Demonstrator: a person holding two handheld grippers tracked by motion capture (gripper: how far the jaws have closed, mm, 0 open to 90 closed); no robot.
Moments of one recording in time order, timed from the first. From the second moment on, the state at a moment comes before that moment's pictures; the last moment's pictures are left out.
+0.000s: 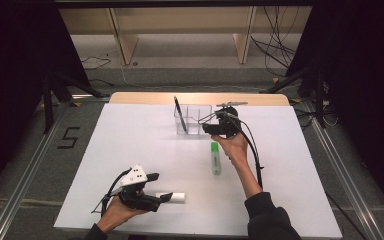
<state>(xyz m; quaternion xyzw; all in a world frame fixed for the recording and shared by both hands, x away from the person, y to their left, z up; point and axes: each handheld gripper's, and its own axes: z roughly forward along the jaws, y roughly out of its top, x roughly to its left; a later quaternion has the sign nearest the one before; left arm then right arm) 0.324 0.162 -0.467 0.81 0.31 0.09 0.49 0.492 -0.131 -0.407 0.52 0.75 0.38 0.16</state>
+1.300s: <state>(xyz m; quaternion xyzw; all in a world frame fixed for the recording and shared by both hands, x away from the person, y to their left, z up) 0.327 0.161 -0.466 0.80 0.31 0.07 0.50 0.473 -0.132 -0.441 0.54 0.78 0.30 0.12</state>
